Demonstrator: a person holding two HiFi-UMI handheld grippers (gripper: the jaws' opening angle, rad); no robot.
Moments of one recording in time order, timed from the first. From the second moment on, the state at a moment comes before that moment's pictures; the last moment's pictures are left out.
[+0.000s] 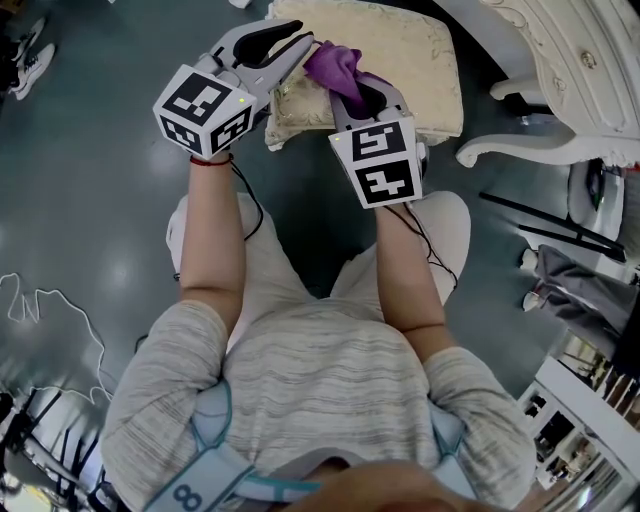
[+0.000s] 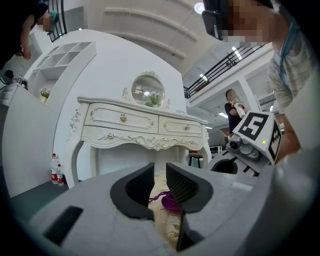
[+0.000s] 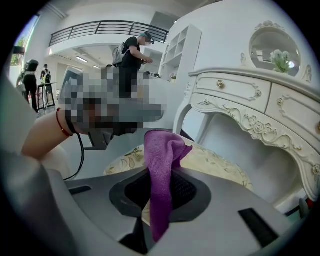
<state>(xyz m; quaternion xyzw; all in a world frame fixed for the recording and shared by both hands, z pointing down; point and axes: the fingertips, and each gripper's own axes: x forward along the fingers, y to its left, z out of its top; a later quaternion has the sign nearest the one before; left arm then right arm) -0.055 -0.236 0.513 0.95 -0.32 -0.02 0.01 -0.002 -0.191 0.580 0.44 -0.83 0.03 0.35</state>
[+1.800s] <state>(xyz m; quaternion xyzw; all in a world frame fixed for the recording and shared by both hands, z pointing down) -0.061 -0.236 0.495 0.94 -0.33 -0.03 -0.01 -0.049 -0.145 0.578 0.28 -0.91 0.06 0.29</state>
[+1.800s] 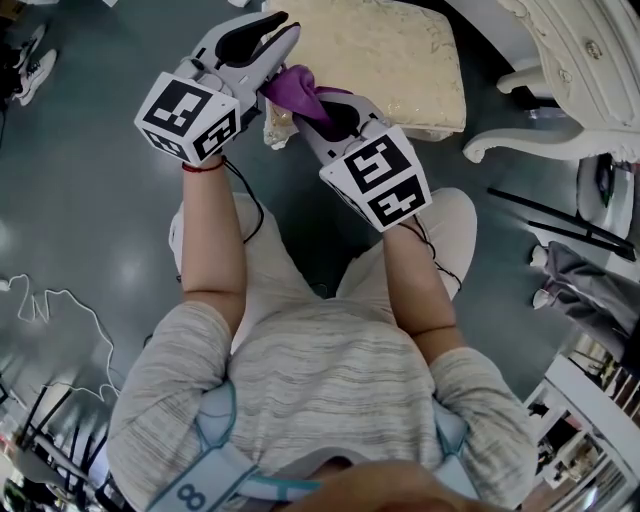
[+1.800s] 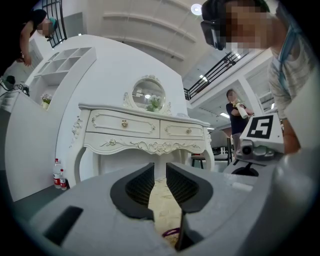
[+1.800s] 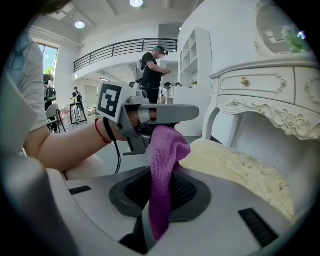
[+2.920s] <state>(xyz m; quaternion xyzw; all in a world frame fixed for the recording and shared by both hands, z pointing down) -0.016 -0.227 0.505 0.96 -0.29 0.01 -0.01 0.177 -0.185 0.576 0.51 -0.81 0.09 0.29</state>
